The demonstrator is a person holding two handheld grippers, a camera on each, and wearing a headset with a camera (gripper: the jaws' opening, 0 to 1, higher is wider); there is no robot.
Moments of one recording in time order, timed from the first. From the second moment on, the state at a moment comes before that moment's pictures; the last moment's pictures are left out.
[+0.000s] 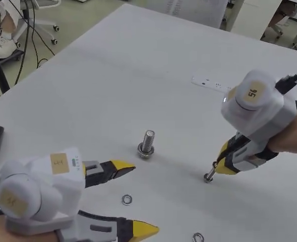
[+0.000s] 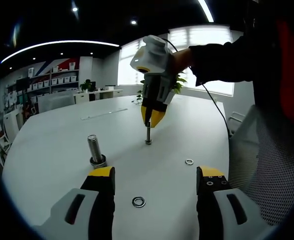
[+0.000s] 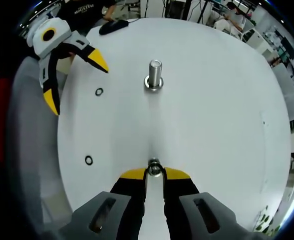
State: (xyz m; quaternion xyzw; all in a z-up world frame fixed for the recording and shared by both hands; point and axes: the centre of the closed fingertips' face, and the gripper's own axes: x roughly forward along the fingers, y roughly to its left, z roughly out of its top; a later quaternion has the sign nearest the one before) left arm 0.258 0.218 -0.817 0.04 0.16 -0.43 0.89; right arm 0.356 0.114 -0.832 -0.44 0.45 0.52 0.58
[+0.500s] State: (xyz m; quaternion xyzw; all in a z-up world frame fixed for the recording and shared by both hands) left arm 0.257 0.220 -0.819 0.04 0.16 -0.43 0.89; right arm 0.355 0.113 -0.859 -0.44 0.46 0.52 0.57
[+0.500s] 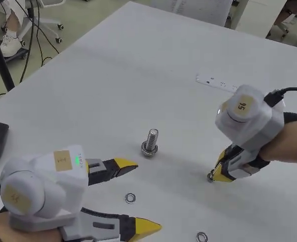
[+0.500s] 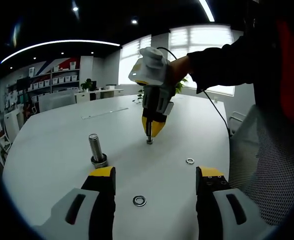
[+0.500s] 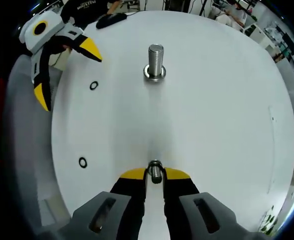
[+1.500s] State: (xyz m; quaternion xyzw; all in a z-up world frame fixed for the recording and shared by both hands) left arm 0.255 0.220 -0.821 0.04 0.17 -0.43 0.89; right arm 0.360 0.105 -0.868 -0.43 0.46 0.52 0.58
